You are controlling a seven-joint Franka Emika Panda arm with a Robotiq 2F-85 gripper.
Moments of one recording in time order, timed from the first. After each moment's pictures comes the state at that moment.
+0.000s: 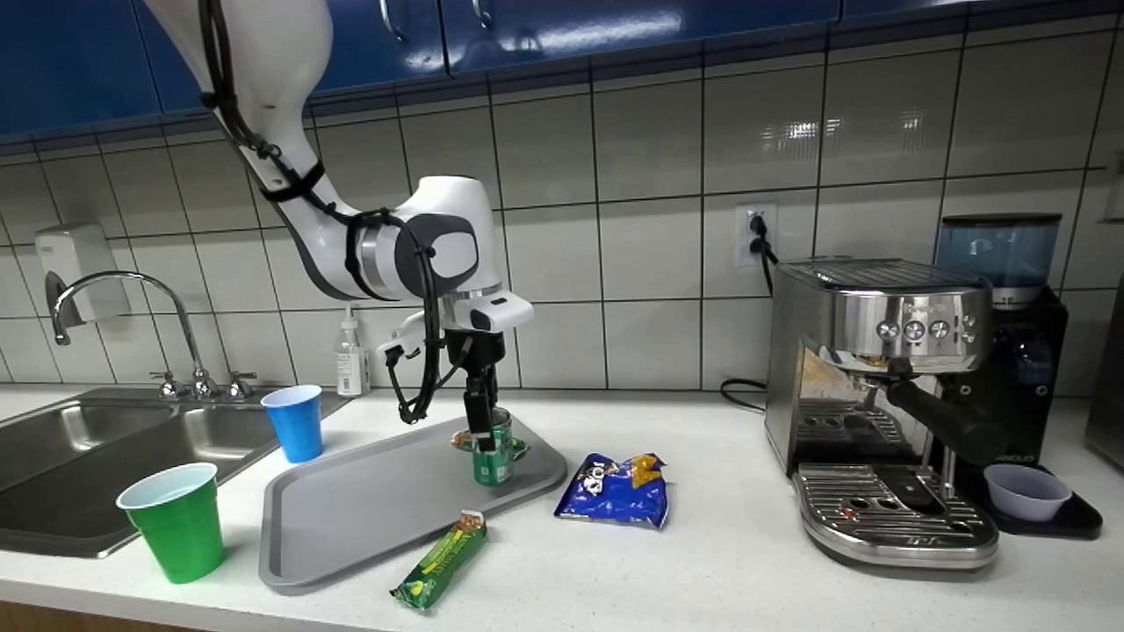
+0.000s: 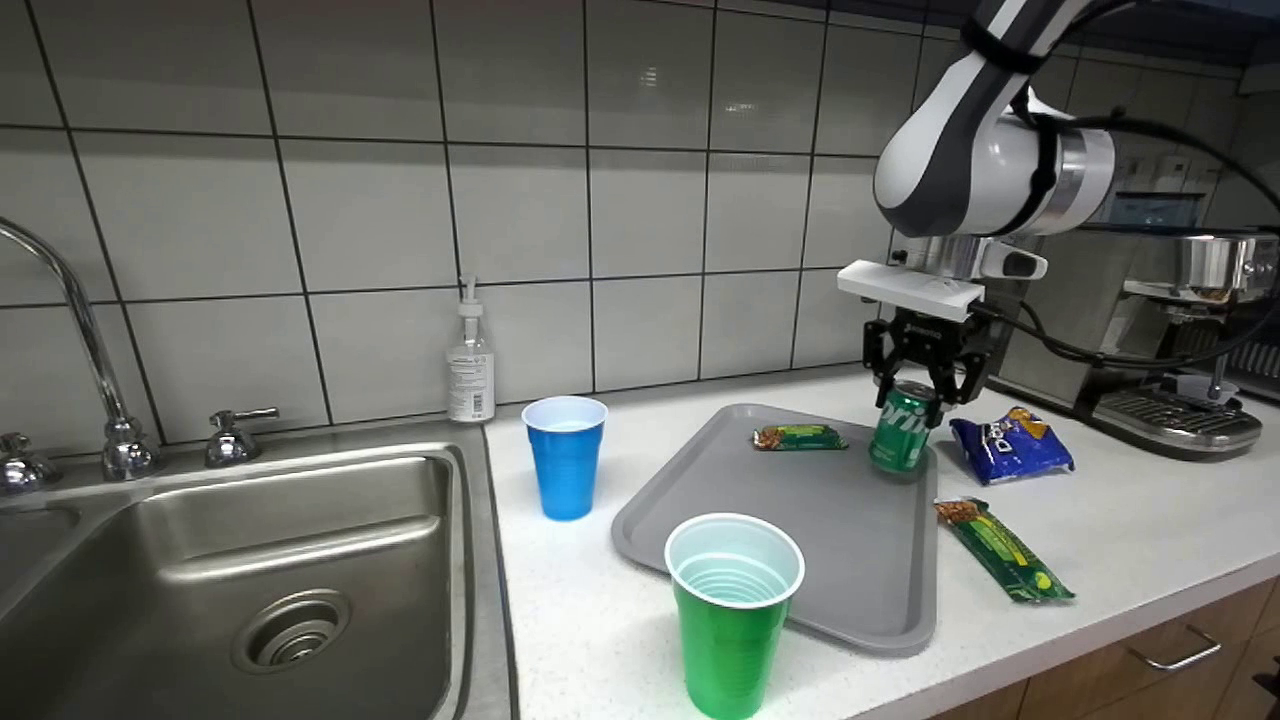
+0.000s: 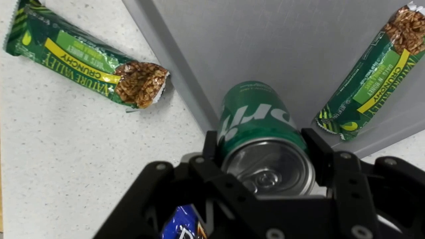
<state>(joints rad) 0.02 0.31 -0.17 -2.28 0.11 2.65 0.99</state>
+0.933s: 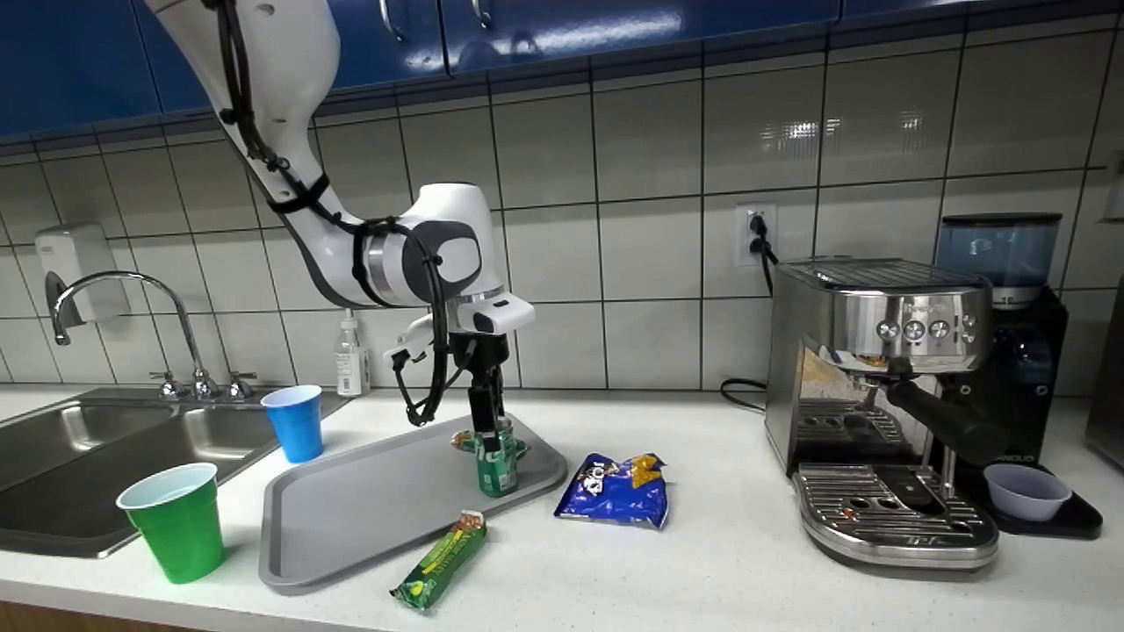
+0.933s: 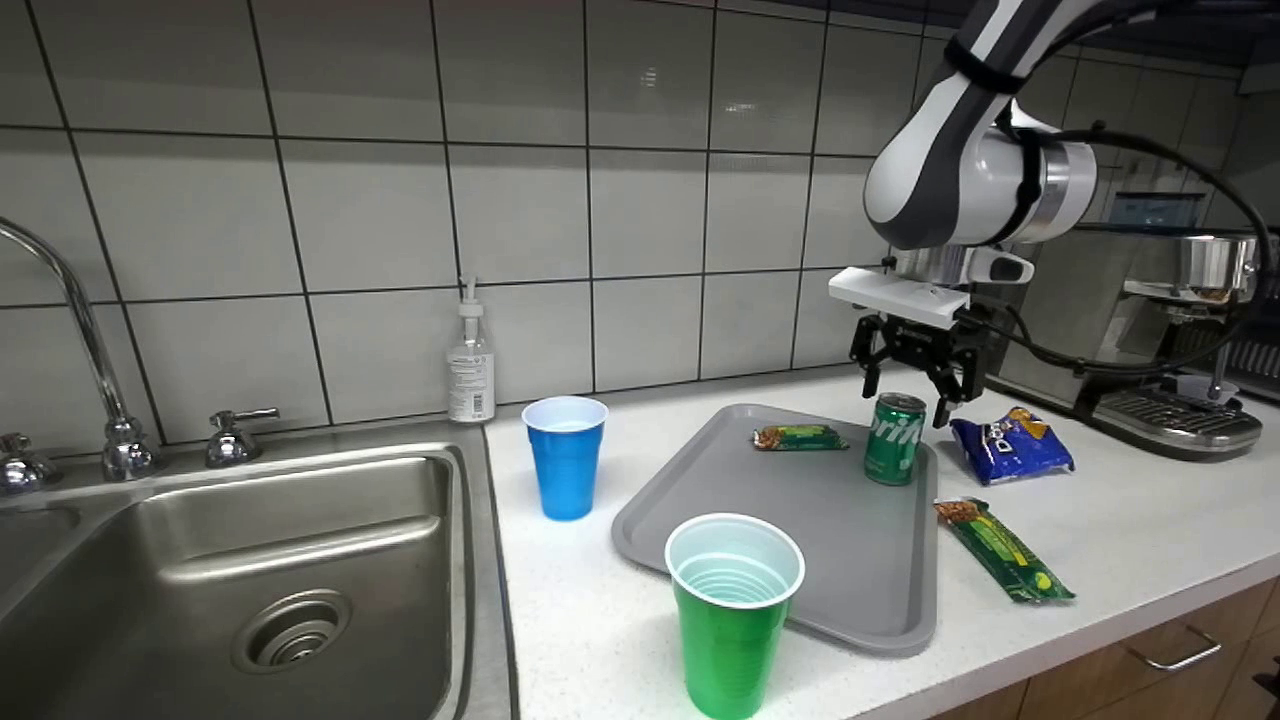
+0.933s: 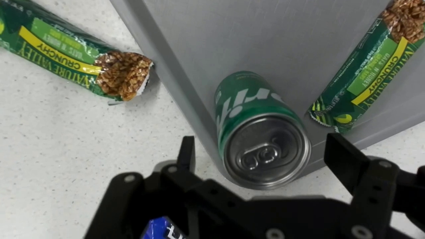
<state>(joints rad) 0.05 0.35 -0.20 -2.25 0.08 2.67 1.02</state>
